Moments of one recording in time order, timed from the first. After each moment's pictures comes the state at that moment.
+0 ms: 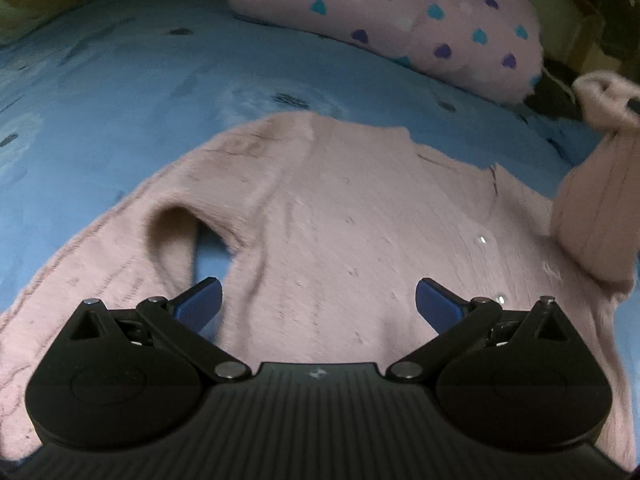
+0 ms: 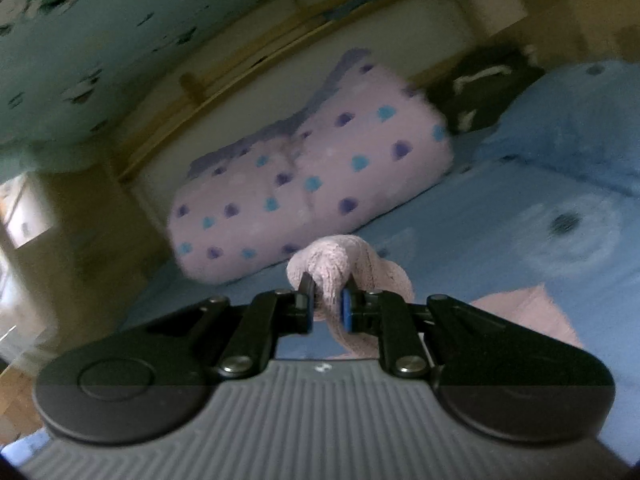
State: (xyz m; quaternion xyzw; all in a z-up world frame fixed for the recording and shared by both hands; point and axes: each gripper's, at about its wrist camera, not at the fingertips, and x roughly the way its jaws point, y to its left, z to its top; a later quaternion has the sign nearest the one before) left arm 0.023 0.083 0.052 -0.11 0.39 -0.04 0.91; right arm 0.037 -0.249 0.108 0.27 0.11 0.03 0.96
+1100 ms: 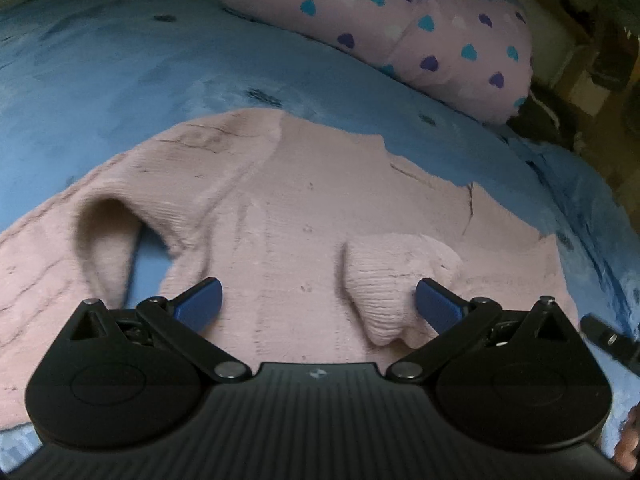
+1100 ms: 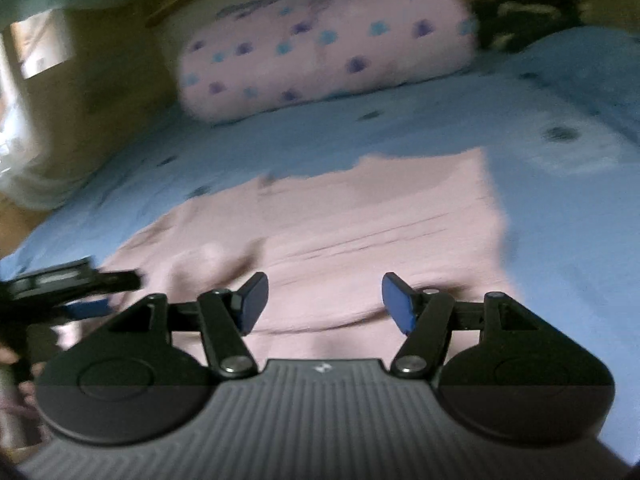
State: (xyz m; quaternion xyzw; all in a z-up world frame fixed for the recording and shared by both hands) left arm 0.041 0.057 0.040 -0.15 0.38 -0.07 0.91; right arm -0.002 -0.268 0.020 0.13 0.26 0.07 0.95
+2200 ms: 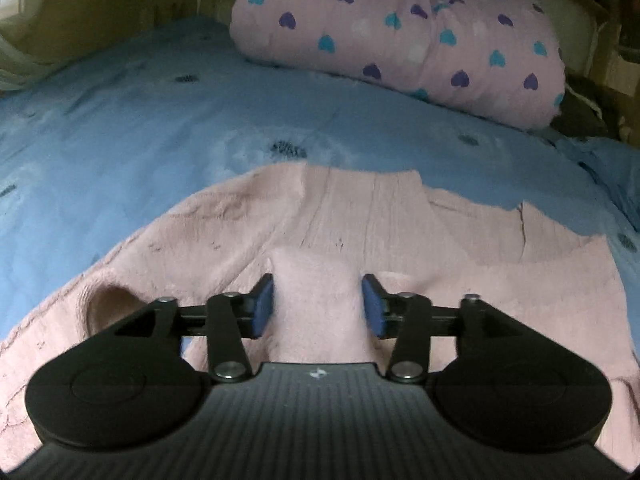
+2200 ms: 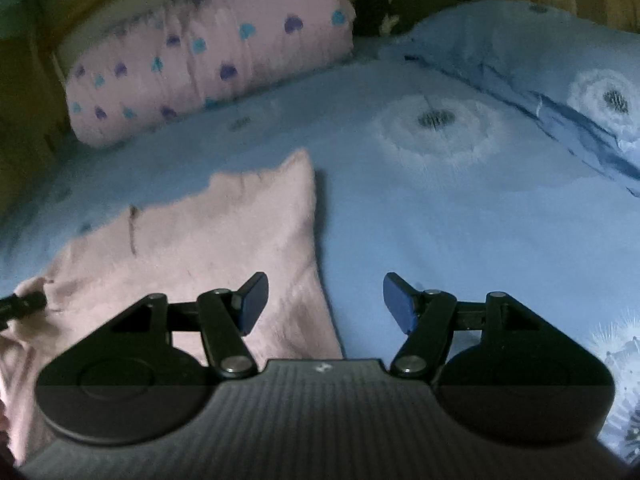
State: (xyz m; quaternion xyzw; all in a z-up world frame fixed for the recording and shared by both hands) left arm 0.070 0.028 0.042 -0.06 0.33 0.01 0.94; right arm 0.026 -0.332 0.007 0.16 0.31 -0.06 0.94
